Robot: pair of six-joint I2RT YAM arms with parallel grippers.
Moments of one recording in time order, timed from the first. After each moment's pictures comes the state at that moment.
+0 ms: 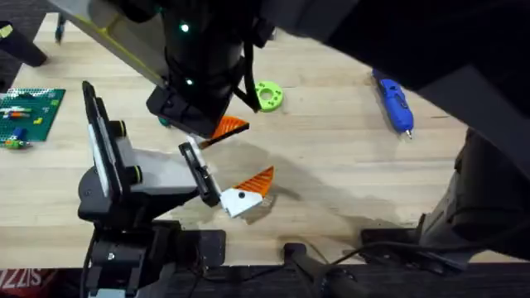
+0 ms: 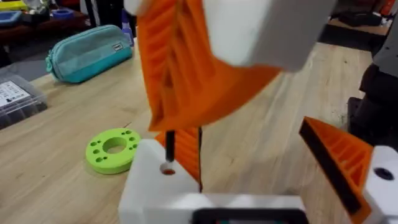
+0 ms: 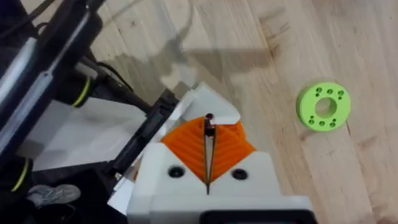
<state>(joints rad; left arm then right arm) -0.03 0.00 0.01 -0.09 1.04 0.04 1.10 2.01 2.29 -1.49 -0.01 -0.06</state>
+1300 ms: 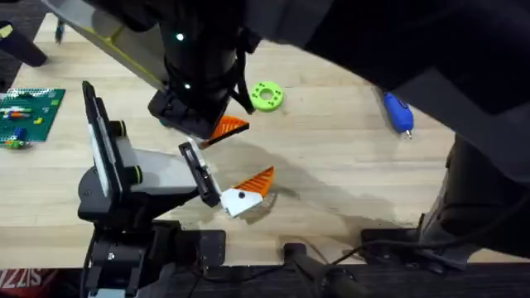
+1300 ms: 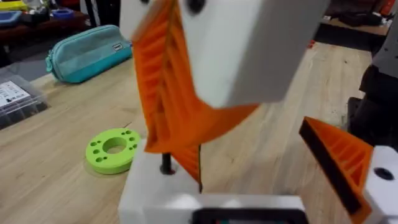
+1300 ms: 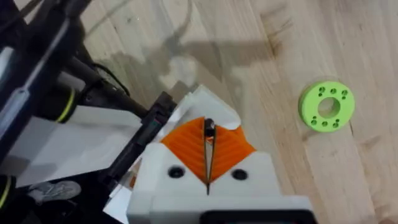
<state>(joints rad) -0.03 0.00 0.01 -0.09 1.04 0.04 1.10 2.03 2.29 -1.49 -0.01 -0.06</state>
